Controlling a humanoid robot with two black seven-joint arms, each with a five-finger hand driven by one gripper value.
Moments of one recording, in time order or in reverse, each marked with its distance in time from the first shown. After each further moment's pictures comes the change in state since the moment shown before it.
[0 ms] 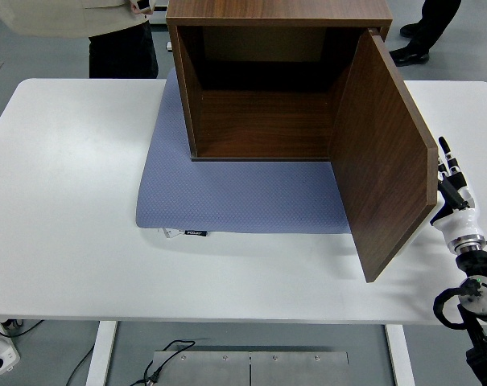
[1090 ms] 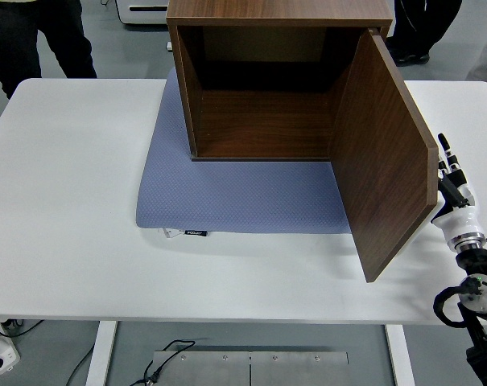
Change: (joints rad) left arm 0.014 0.000 0.000 0.000 0.000 -0.001 0.000; right arm 0.003 -0.002 -0.001 0.009 0.001 0.009 0.000
